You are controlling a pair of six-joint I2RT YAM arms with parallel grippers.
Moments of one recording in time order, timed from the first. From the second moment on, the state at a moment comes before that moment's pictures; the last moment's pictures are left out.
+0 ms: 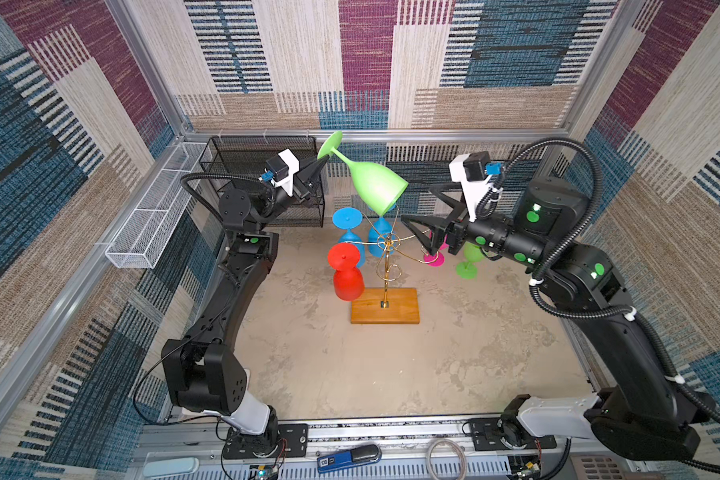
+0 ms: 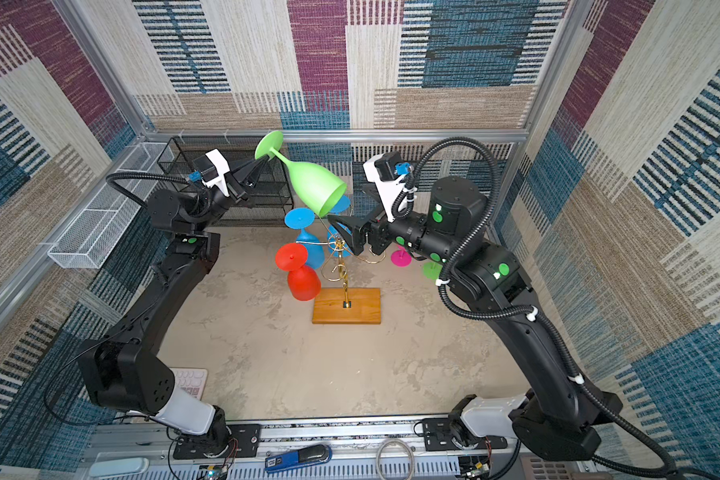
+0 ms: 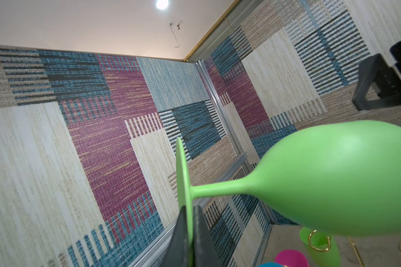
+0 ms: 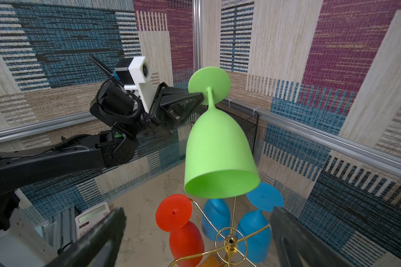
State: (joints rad) left arm -0.13 1.56 1.49 0.77 0.76 -0.05; right arm 0.67 1.26 1.83 -0.58 -0.25 0.01
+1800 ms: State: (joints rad) left arm -0.12 1.50 1.33 0.86 0.71 -0.45; right arm 0.66 1.56 1.95 -0.35 -0.17 0.11
